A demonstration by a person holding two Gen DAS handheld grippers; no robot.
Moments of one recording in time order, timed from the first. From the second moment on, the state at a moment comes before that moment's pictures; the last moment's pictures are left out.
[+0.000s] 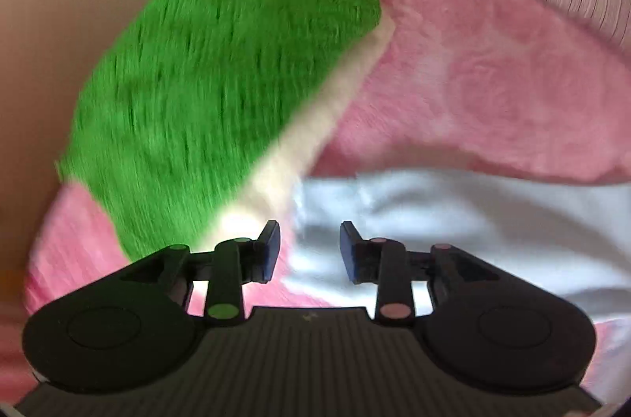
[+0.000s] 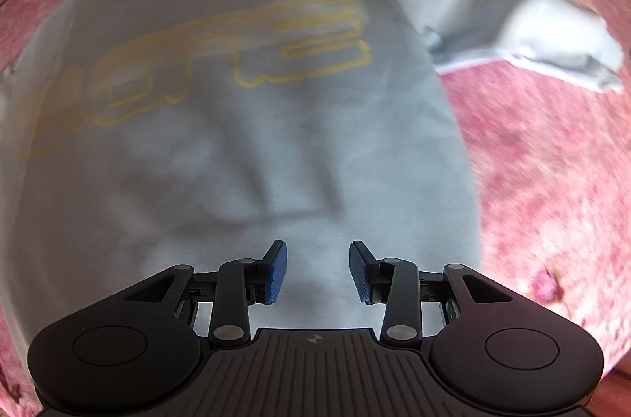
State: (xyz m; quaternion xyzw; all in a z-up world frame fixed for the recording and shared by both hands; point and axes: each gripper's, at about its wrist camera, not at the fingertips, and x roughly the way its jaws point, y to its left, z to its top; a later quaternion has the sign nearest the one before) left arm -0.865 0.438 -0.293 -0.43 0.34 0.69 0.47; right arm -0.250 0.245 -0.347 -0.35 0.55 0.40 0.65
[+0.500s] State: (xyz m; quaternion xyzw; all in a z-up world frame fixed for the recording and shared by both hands) left arm -0.722 0.370 -0.301 -0.40 0.37 0.63 0.55; right arm -0.204 0.189 -0.342 -0.28 0.58 0.36 0.67
